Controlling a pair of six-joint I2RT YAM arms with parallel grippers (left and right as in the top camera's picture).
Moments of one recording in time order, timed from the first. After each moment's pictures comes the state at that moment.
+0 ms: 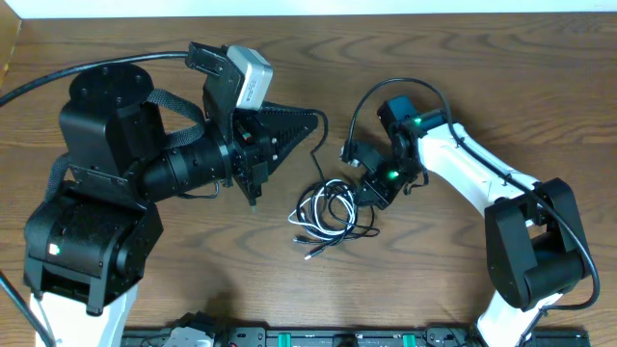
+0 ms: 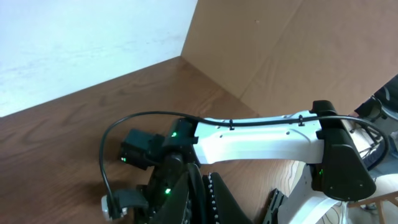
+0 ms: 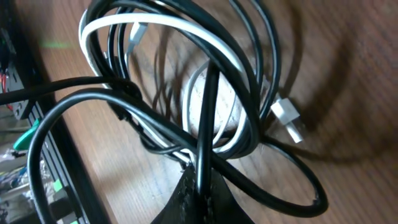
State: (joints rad) left arm -0.30 1.18 1.74 -0.92 0.78 -0.12; right arm 0.41 1.89 1.27 -0.94 -0.60 -0.47
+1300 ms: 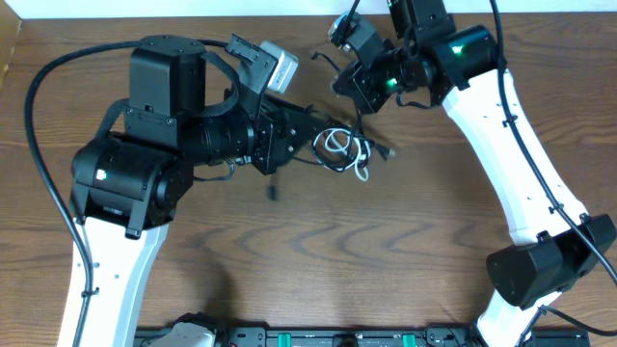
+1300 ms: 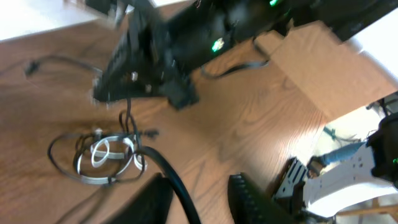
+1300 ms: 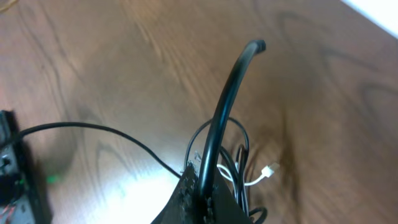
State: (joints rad) left arm -0.30 1.33 1.74 -1.10 0.70 -0.01; right arm 0.41 1.90 2.04 -1.09 -0.51 -0.29
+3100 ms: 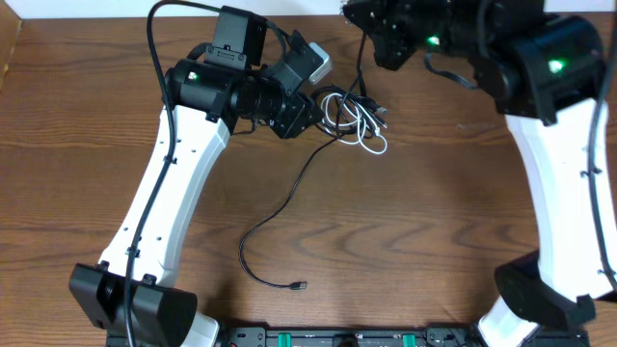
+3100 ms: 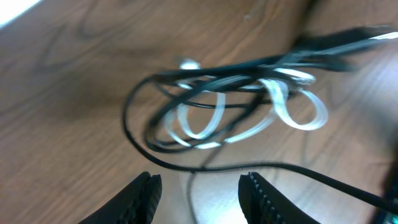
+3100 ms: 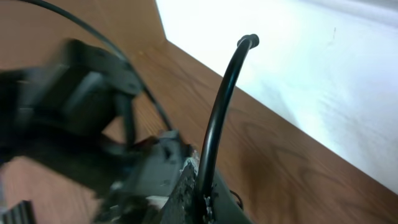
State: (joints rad) left arm -0.30 1.68 1.74 -1.07 0.48 0.42; right arm 0.41 1.83 2.48 -1.12 -0.48 -0.06
